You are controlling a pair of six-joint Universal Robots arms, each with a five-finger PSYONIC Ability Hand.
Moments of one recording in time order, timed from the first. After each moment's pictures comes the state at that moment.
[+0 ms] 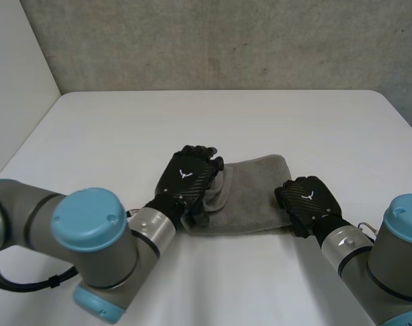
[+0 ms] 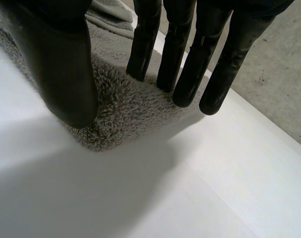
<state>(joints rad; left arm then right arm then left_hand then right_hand) 4.05 -2.11 -1.66 3.70 -1.46 3.25 1.90 -1.18 1.97 -0.51 1.33 2.72 0.25 0.25 0.26 0.26 0.06 0.77 0.77 0.77 0.77 0.59</state>
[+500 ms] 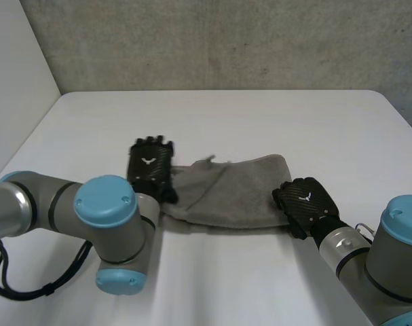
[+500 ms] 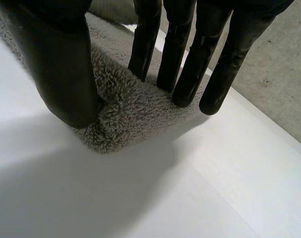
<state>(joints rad) 4.09 -2.25 -1.52 3.70 -1.85 3.25 1.92 -1.18 1.97 -0.51 1.33 2.71 0.25 0.25 0.26 0.26 0.06 0.77 0.77 0.77 0.77 0.59</state>
